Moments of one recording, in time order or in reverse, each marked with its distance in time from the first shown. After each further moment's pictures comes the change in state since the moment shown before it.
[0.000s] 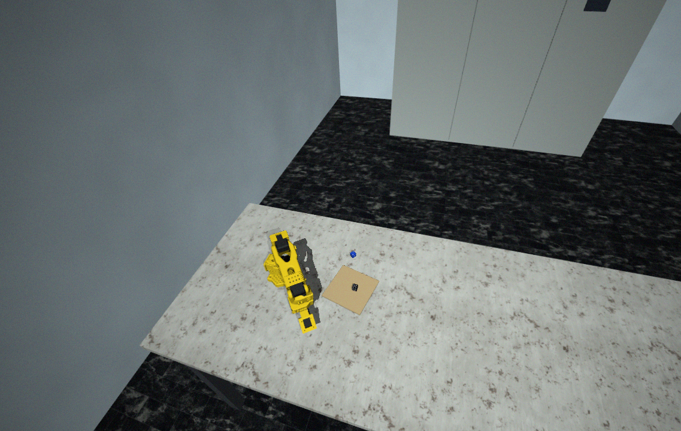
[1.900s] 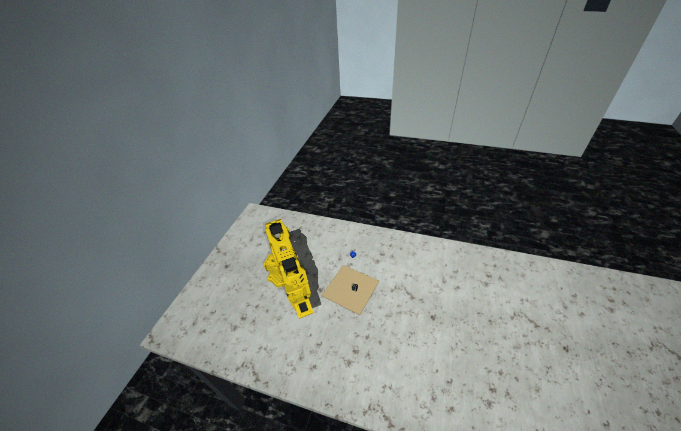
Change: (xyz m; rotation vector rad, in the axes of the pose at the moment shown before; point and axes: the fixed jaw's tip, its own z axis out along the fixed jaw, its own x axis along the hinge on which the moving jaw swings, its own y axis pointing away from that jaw) arm -0.010 0.002 -0.031 -0.014 -0.533 -0.008
